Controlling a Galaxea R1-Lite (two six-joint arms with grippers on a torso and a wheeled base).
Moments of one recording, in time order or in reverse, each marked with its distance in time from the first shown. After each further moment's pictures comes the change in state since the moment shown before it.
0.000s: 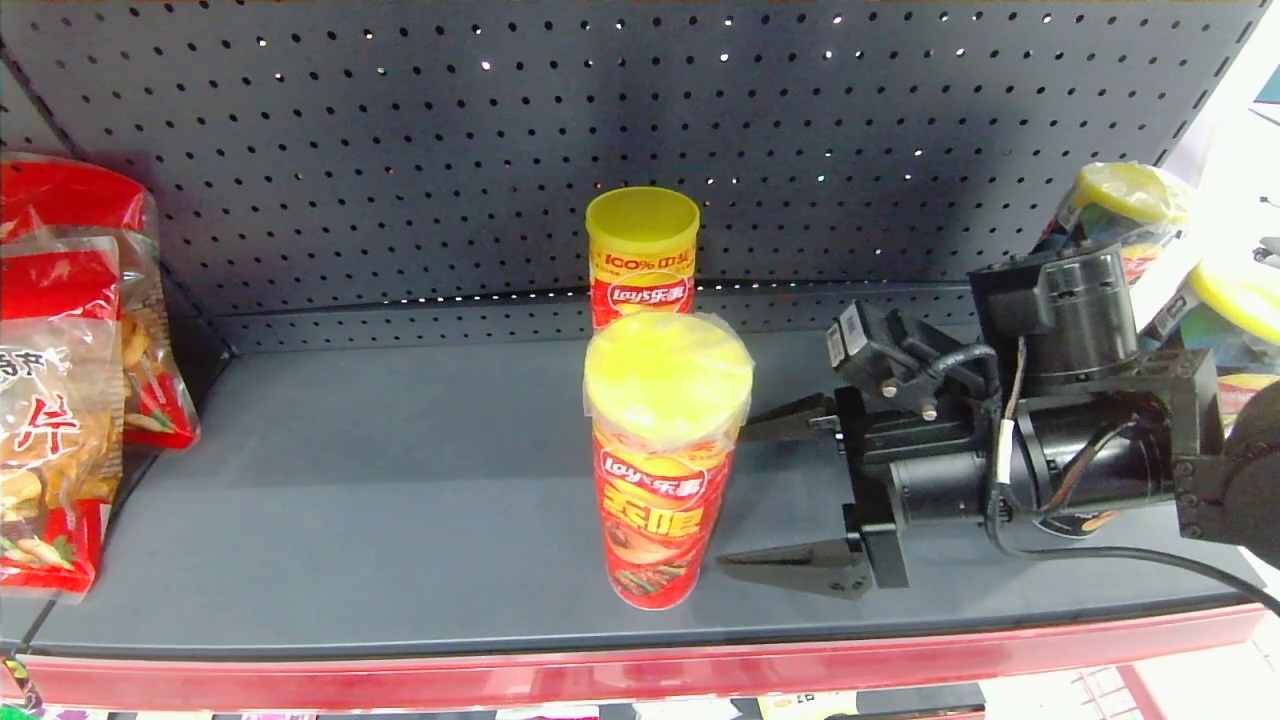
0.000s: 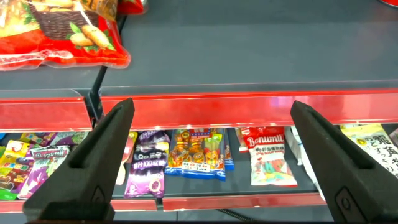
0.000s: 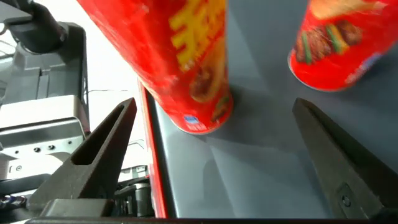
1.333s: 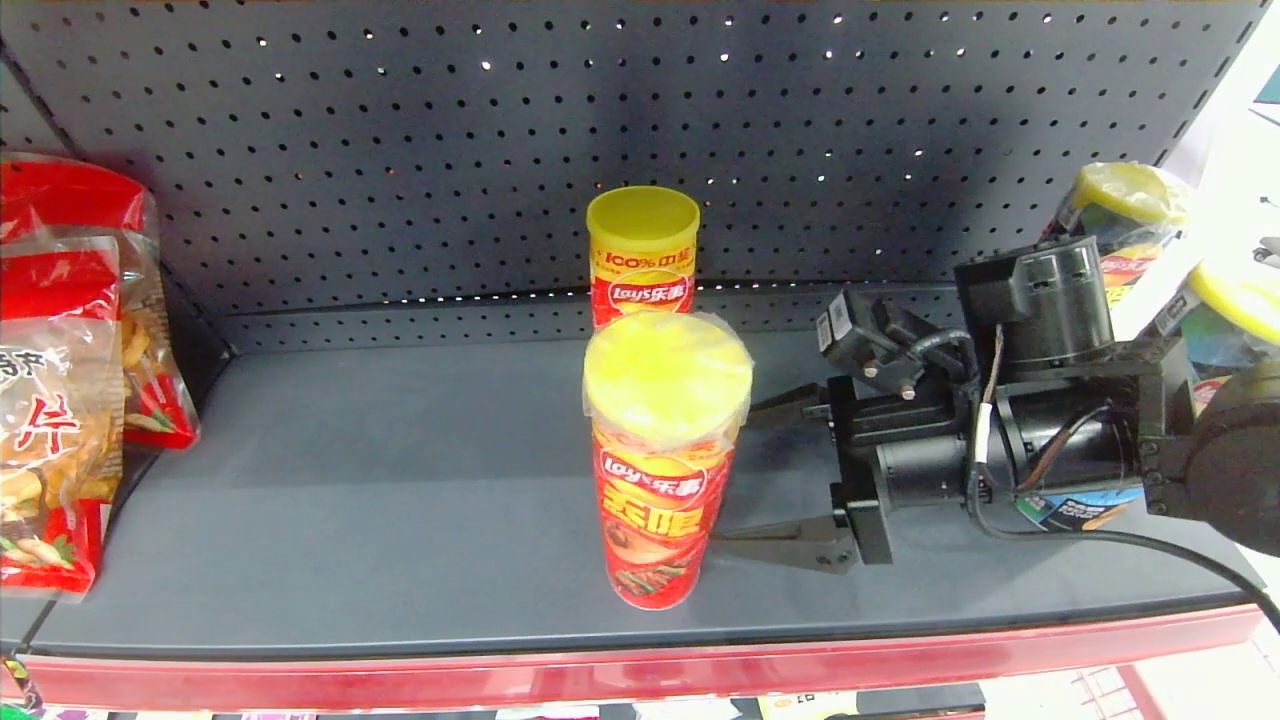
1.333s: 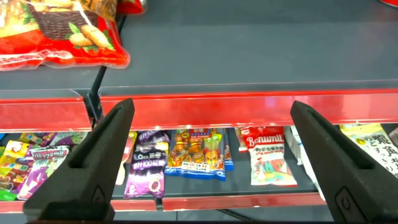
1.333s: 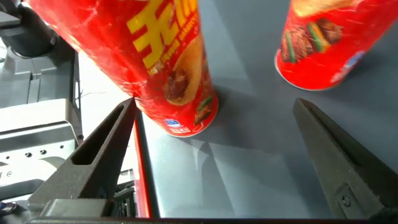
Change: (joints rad) left arm 0.000 0.000 0.000 0.000 0.000 0.000; right arm -0.027 0.034 -0.033 0.000 0.010 0.004
